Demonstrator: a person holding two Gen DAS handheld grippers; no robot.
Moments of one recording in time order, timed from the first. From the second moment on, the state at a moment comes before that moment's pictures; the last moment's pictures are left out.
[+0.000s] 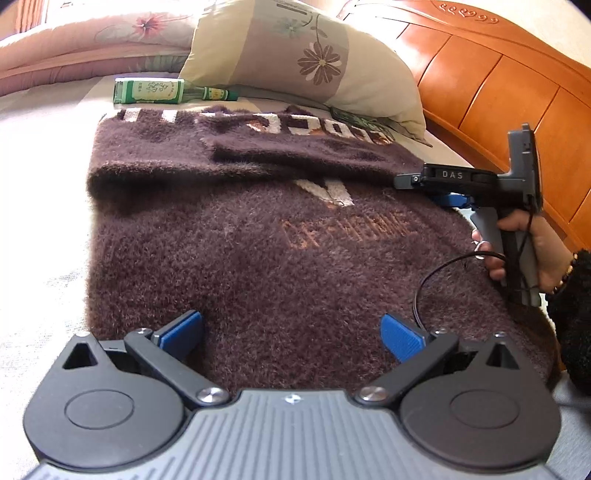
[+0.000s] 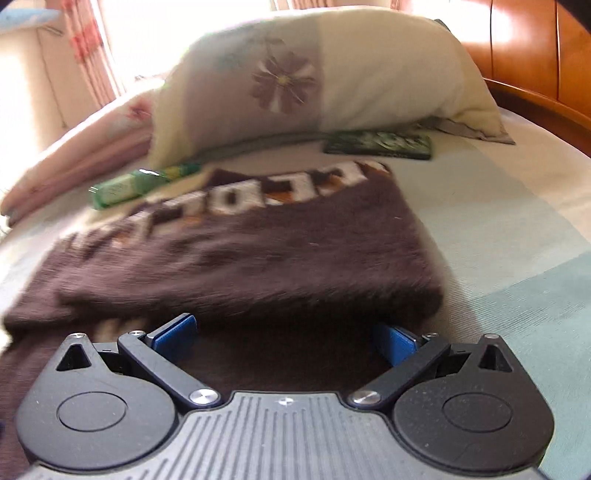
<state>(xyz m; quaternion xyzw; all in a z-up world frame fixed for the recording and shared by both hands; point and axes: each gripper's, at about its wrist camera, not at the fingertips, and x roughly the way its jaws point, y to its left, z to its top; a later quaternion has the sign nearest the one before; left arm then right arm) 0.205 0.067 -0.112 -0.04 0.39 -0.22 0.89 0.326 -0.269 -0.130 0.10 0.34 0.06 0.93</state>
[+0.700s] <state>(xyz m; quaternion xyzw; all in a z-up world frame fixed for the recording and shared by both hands) 0.266 0.056 -0.084 0.02 0.37 -0.24 0.90 0.171 -0.241 -0.103 0.10 0.40 0.07 0.91</state>
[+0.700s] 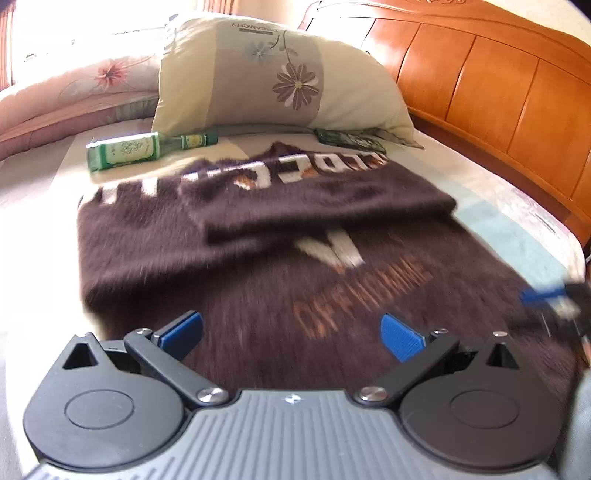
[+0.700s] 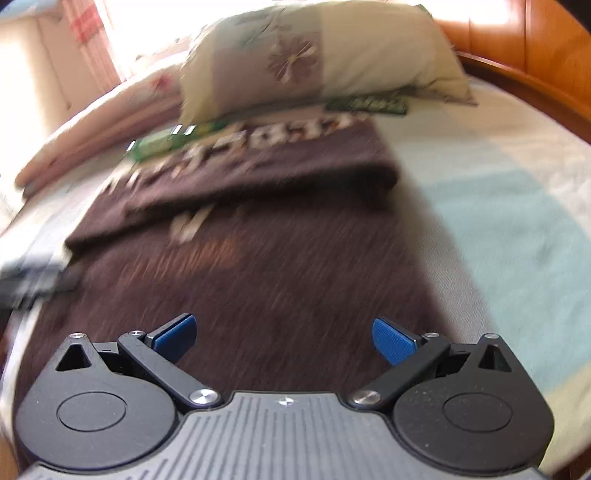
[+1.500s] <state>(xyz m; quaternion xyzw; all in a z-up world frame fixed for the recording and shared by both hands) 0.182 0.040 -0.103 0.07 0.42 -0.28 0.86 0.157 -0.203 -0.129 -0.01 0.40 0.05 0.91</state>
